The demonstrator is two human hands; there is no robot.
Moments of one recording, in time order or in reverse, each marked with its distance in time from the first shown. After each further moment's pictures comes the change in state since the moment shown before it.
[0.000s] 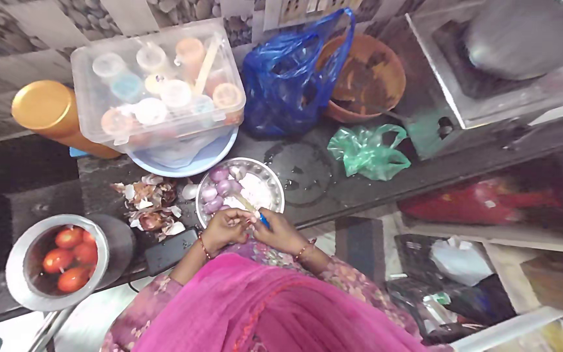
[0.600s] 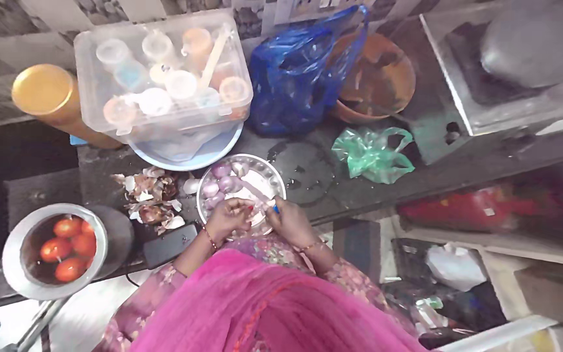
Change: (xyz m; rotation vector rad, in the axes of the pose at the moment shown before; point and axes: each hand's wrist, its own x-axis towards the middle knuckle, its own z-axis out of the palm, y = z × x) left_hand 0.012 0.014 0.011 0.059 0.149 -0.208; right_hand 0.000 -0.007 -0.019 -0.356 0.154 0.121
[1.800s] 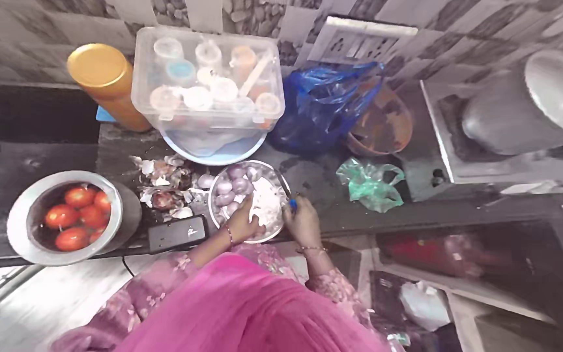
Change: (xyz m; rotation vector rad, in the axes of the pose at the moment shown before) left_hand 0.005 -0.007 0.009 0.511 -0.056 0.030; right_hand 0.010 0.002 -0.002 -0.148 0.295 0.116
